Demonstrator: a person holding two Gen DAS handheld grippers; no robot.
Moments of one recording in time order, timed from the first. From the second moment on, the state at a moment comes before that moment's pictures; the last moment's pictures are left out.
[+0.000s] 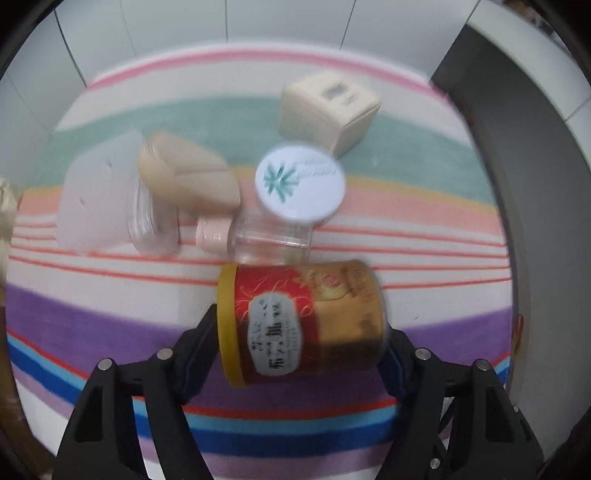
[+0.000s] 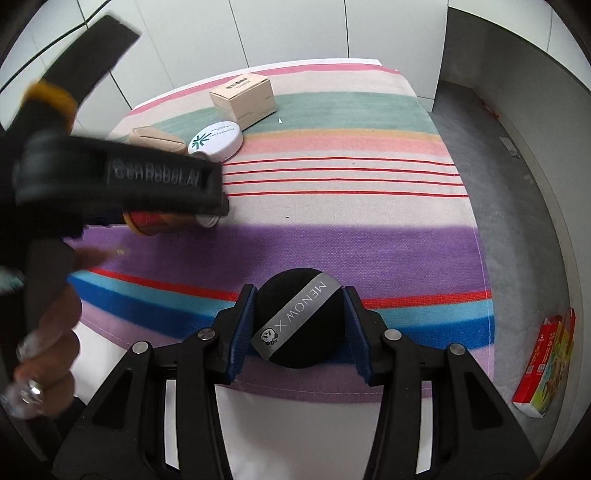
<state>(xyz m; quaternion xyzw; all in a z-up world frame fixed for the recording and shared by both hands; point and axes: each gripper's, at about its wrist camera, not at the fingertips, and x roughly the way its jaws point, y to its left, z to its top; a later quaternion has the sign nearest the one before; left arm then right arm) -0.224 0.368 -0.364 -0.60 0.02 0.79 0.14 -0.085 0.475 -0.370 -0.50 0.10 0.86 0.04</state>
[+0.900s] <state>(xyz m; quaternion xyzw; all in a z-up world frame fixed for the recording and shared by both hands) -0.209 0.294 -0.310 -0.54 0.05 0.83 0.12 -0.111 0.445 -0.326 -0.52 0.09 0.85 0.07</state>
